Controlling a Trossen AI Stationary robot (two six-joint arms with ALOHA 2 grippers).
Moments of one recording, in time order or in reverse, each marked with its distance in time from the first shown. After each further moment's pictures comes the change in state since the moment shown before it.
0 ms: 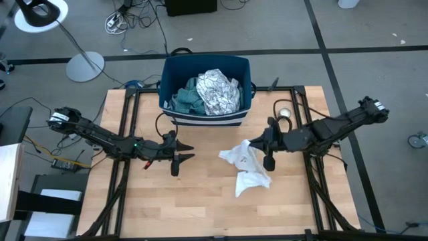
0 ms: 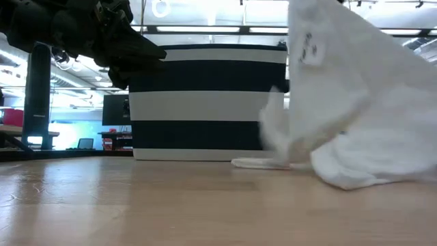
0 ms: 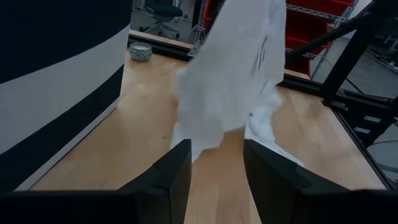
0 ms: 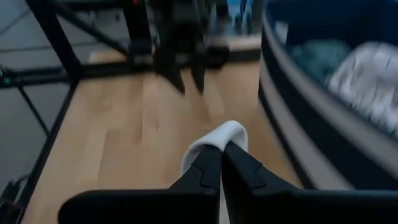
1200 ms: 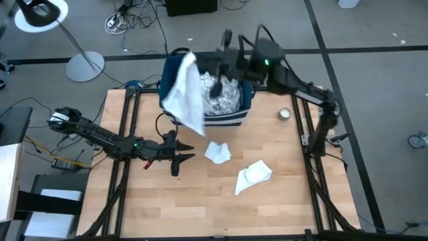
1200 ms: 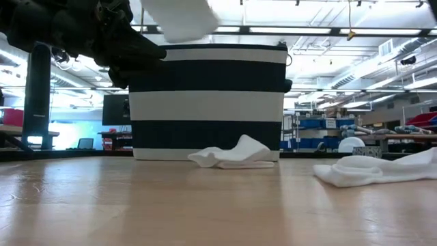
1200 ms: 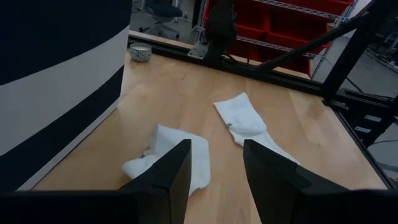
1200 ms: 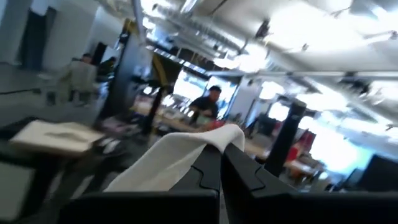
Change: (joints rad) left arm 0.000 0.000 0.000 0.002 0.000 0.006; right arm -0.571 0.733 1.180 0.304 -0.548 -0.663
